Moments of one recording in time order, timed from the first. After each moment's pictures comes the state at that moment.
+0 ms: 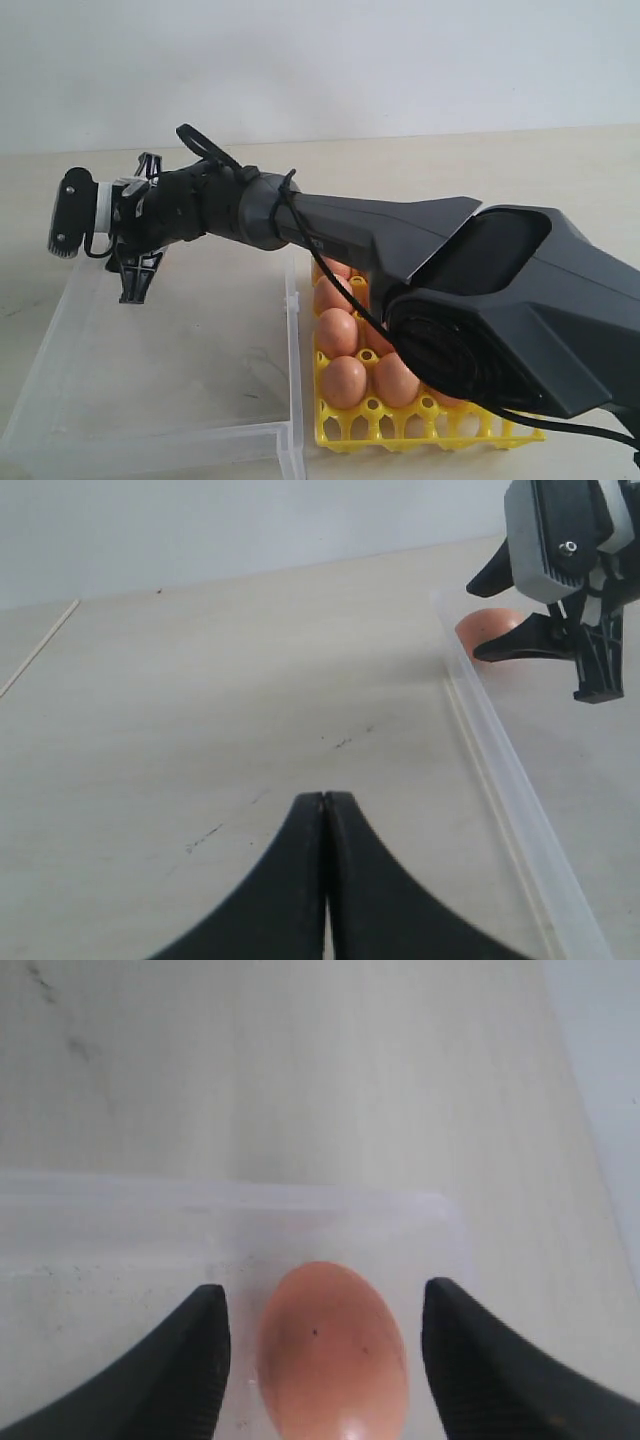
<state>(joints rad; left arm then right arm) 0.04 0.01 0.00 0.10 0.39 0.03 0.84 2.66 -2.26 0.17 0.38 -1.00</state>
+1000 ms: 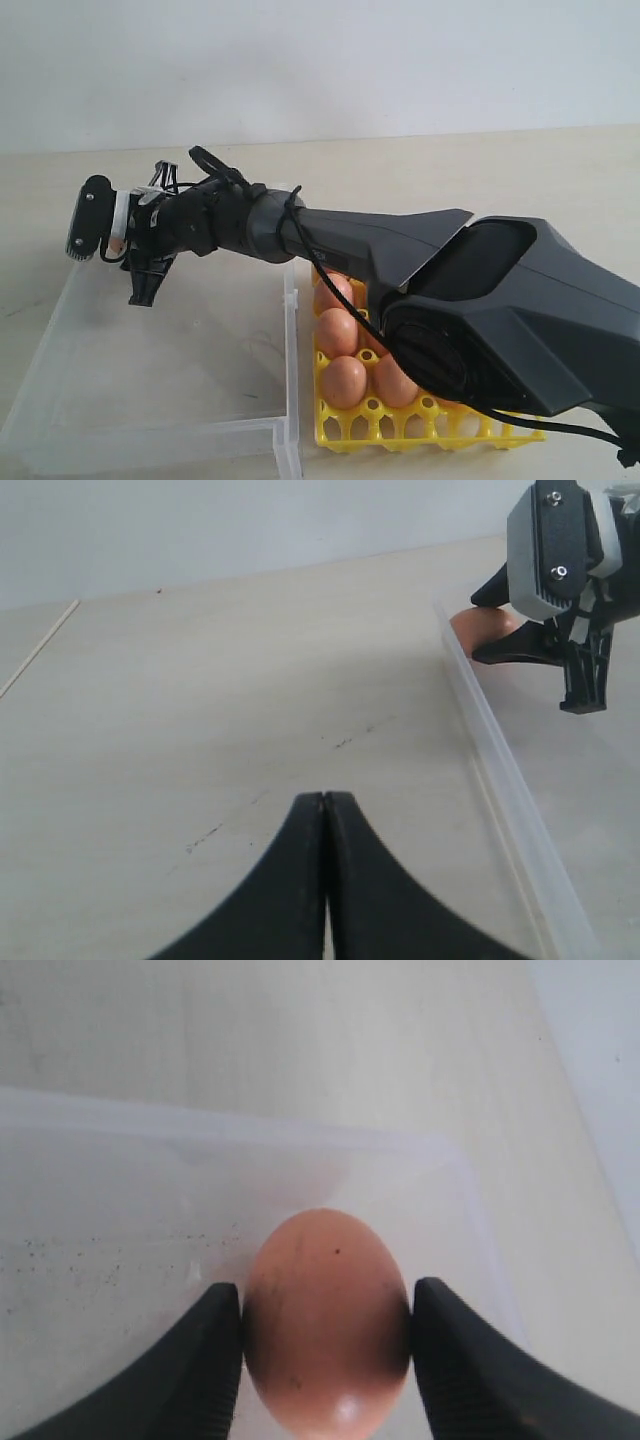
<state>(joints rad) 0.04 0.01 0.00 0.10 0.39 0.03 0.82 2.71 -2.26 0.16 0.28 -0.97</state>
